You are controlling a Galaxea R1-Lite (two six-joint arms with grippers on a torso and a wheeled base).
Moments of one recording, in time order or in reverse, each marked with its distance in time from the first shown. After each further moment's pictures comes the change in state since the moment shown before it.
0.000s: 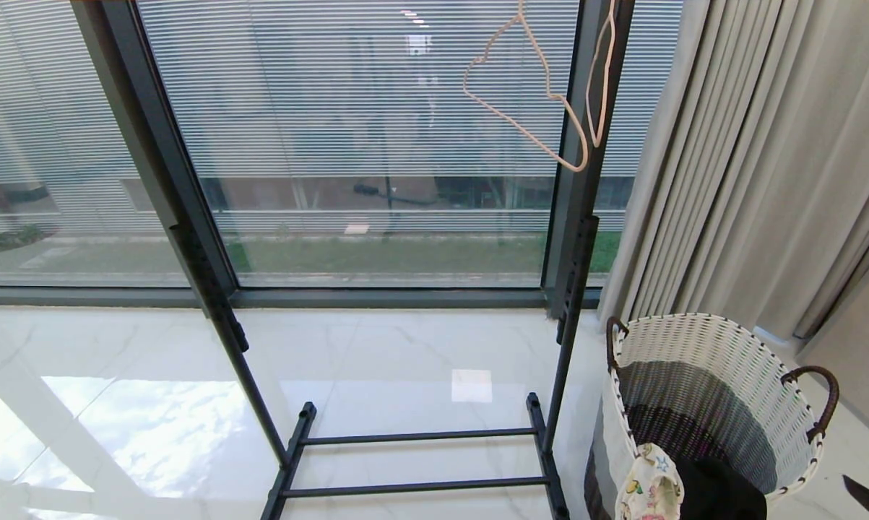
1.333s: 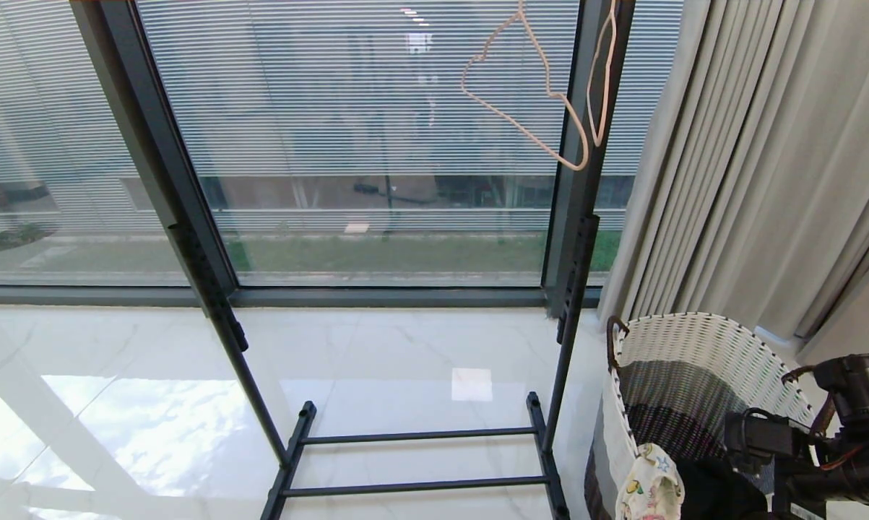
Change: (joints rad) left arm 0.000 0.000 0.000 0.000 0.000 0.002; right arm -0.046 0.989 -0.080 -0.261 0.053 -0.572
